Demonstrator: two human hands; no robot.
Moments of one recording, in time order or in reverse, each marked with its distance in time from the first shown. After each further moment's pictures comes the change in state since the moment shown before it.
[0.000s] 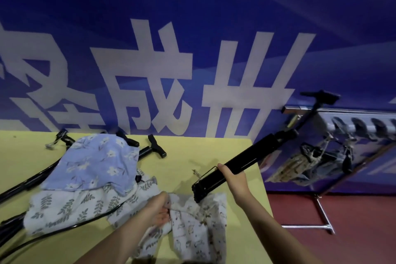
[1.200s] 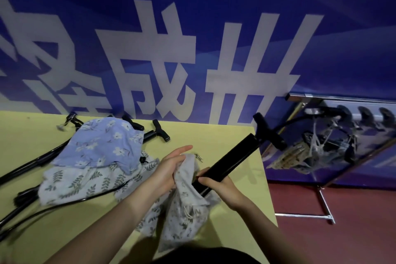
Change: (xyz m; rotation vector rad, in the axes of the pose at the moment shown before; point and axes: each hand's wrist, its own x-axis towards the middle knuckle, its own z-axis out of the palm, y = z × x) left_hand -0.081 0.037 0.030 -0.213 -0.313 0.540; right_hand -0.056 0.019 -0.001 -0.030 -0.568 -0.070
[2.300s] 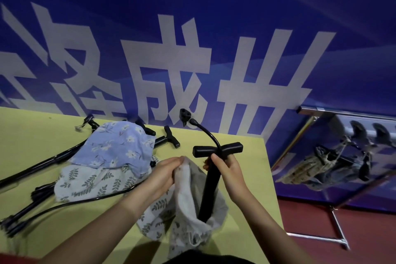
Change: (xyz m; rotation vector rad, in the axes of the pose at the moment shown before) left_hand -0.018 0.004 -0.035 0.034 0.139 0.015; right_hand 0.006 -0.061 0.028 0.106 0.232 -0.168
